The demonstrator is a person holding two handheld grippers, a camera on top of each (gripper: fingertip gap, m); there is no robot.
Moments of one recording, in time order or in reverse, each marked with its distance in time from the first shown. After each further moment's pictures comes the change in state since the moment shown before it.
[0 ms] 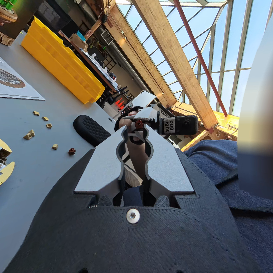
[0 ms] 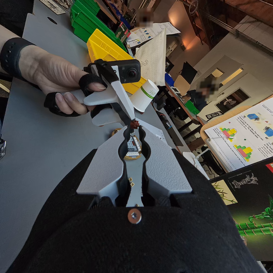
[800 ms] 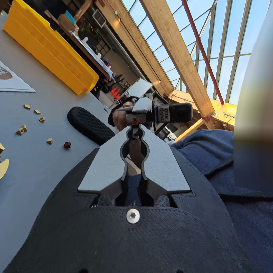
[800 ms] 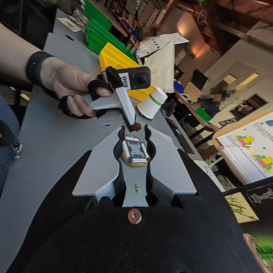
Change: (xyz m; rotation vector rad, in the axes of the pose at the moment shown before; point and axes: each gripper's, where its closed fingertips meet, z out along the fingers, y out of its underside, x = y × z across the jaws) left arm 0.007 0.008 -0.004 -0.092 0.031 0.000; right arm -0.007 -0.007 0.004 0.059 -0.079 0.038
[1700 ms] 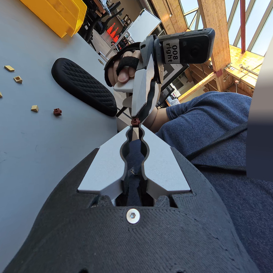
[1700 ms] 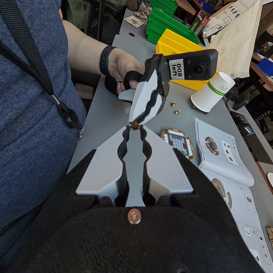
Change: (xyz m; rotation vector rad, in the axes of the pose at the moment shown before) left arm 0.003 0.045 -0.004 -0.365 -0.016 -0.014; right arm -0.041 0.004 -0.017 -0.067 -0.441 0.159
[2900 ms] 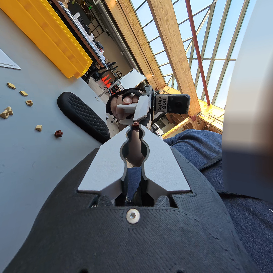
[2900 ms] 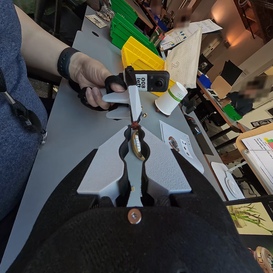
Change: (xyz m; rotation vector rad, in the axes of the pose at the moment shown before) left arm -0.003 -0.035 -0.011 0.303 0.083 -0.103; right arm 0.030 -0.007 -0.006 0.019 0.275 -0.129
